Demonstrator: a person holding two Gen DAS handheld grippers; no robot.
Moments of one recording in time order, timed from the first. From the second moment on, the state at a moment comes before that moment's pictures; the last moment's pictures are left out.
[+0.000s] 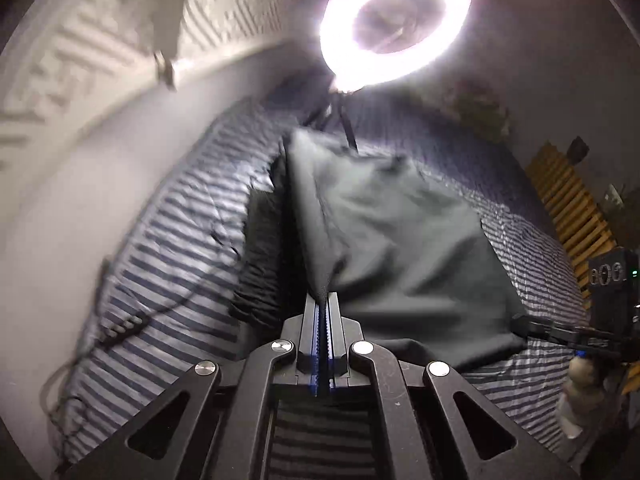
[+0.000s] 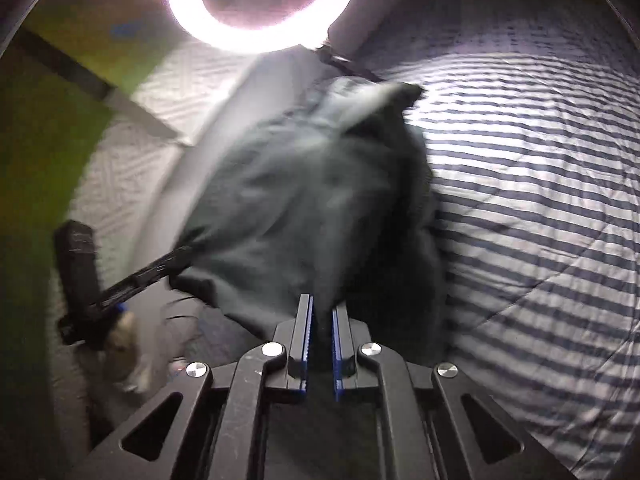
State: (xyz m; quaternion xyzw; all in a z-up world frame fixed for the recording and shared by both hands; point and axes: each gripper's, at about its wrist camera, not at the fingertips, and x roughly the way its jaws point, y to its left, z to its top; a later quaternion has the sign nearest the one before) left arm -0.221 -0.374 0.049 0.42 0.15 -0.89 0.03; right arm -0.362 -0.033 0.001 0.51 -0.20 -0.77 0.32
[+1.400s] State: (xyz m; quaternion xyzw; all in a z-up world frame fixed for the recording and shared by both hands) left arm -0.299 -0.388 0.021 0.38 0.18 -0.91 0.02; right arm -0.415 -0.076 0.010 0.35 -0.03 -0.91 0.23
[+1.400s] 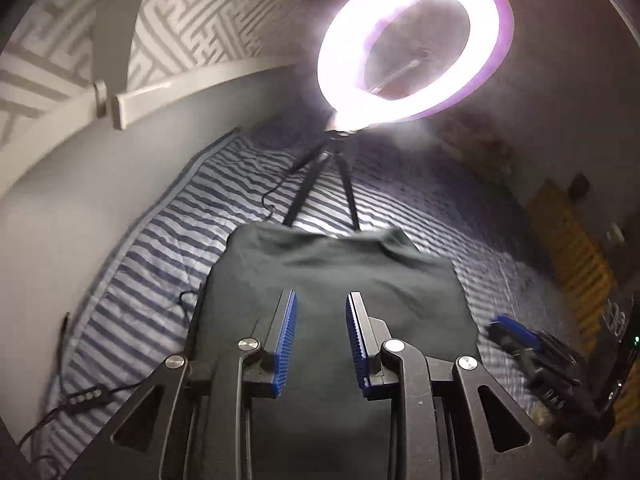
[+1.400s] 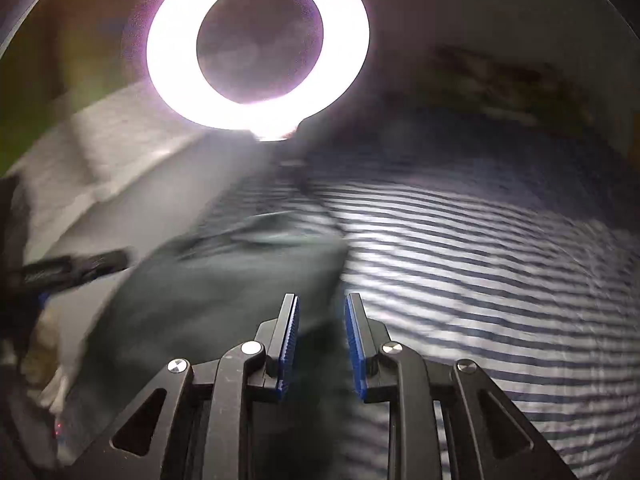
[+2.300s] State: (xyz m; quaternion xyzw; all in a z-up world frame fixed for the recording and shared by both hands) left arm -0.118 -0.299 -0.019 0.46 0.09 -0.88 0.10; right arm -0.230 -0.059 -0.019 0.46 0.07 -0.85 0.23
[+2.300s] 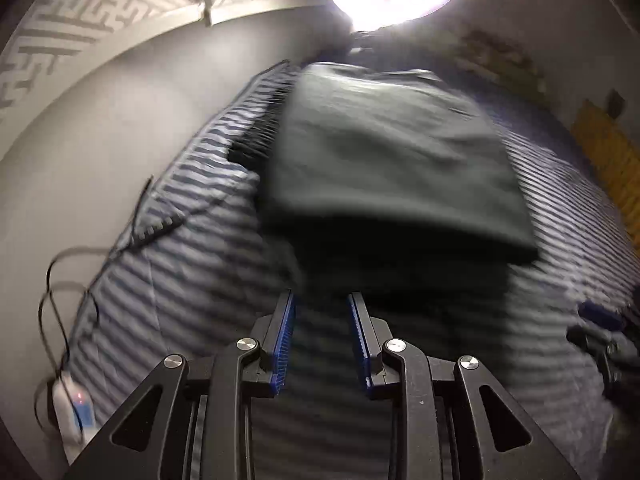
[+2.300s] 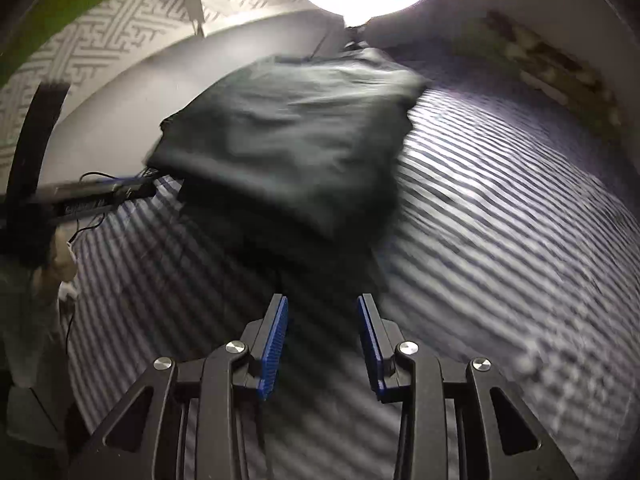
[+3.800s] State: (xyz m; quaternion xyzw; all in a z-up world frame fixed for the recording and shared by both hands) left arm 0.160 -0.101 0.090 0.36 0.06 -0.92 0.12; right arm 0.043 0.068 0.065 0.32 -0.02 -0.93 0.18
